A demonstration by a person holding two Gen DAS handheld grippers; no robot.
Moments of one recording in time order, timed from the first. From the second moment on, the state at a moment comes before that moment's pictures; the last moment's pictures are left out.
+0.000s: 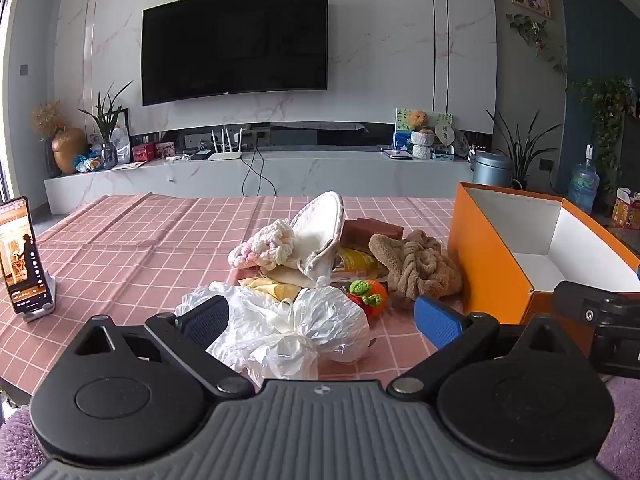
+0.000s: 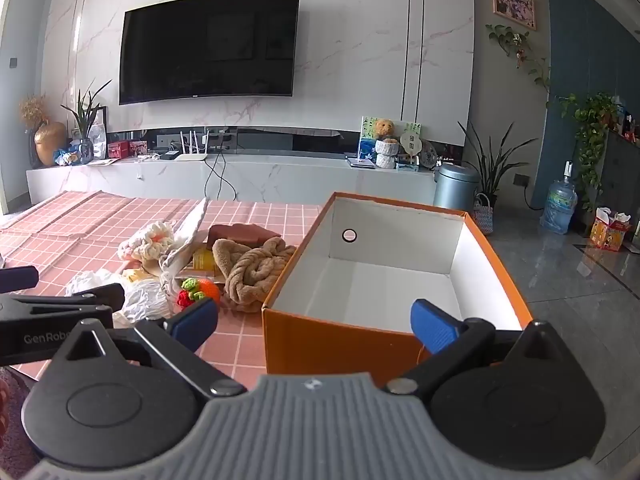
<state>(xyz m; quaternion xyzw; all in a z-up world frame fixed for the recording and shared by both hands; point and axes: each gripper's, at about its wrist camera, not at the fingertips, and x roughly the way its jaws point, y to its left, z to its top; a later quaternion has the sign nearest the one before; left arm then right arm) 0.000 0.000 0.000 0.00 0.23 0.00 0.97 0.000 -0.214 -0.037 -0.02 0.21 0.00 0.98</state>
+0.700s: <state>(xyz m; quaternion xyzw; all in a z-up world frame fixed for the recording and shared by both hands) -0.003 -0.003 0.000 0.01 0.23 0.00 0.97 -0.001 -0.215 -0.037 -0.01 0.21 0.00 0.98</state>
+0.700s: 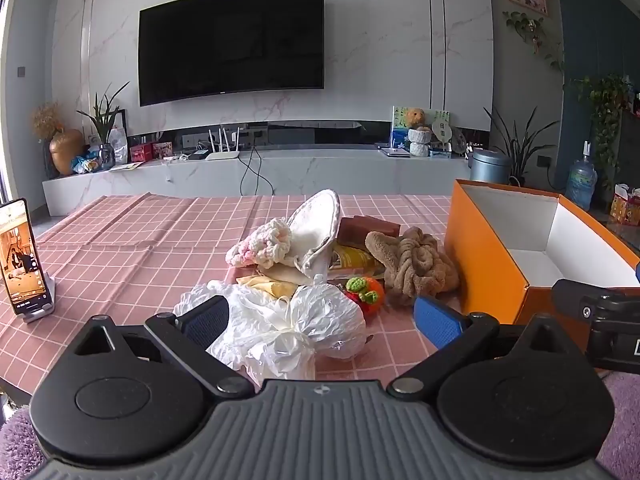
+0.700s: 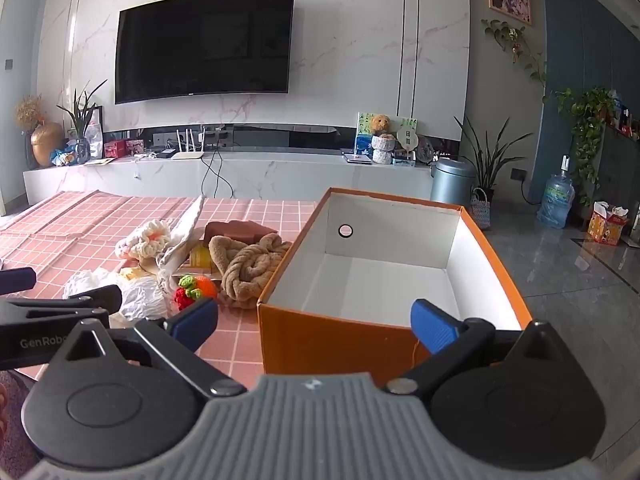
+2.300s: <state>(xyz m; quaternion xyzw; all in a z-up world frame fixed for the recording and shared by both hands) -0.001 -0.007 -0.002 0.01 0.23 -0.01 0.97 0.000 -0.217 -0.038 -0.01 0.22 -0.01 0.98</state>
